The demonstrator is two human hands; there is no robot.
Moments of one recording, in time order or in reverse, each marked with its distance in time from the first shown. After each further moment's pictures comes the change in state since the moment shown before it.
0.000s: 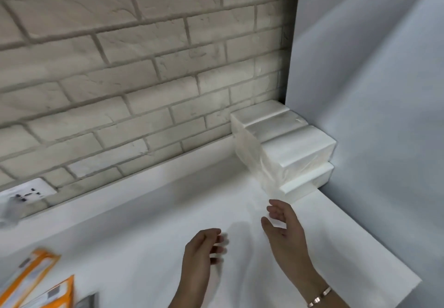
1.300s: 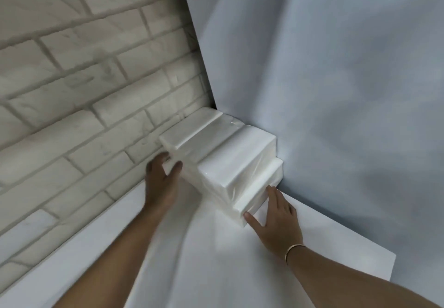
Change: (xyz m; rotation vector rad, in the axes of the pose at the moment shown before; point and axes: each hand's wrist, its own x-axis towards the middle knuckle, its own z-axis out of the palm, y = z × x) left_hand 0.230 0.109 0.125 0.606 -0.027 0.631; right_hand 0.122 0.108 -0.062 -0.860 0.217 -0.045
